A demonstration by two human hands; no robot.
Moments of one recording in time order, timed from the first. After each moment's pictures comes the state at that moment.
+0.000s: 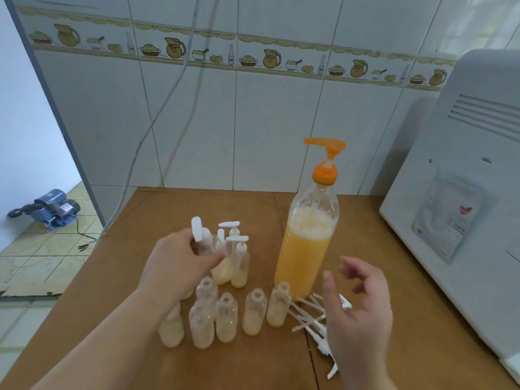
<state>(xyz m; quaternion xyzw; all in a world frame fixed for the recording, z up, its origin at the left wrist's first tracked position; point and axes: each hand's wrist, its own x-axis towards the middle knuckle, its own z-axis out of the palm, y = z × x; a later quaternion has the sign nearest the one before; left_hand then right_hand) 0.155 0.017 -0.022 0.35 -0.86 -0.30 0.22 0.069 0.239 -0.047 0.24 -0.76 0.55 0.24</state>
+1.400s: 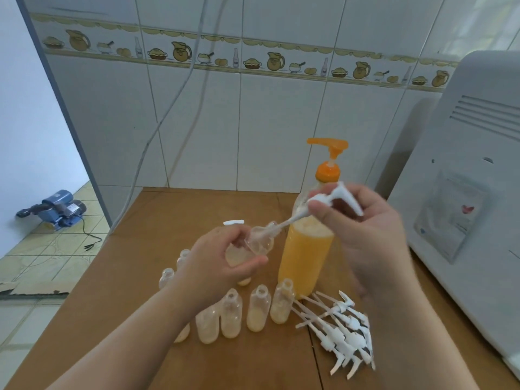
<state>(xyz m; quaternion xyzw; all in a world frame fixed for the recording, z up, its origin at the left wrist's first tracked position) 0.156 0.042 -0.017 0.10 -0.89 -0.35 0.26 0.060 0.218 0.064 0.23 -0.67 0.70 -0.08</state>
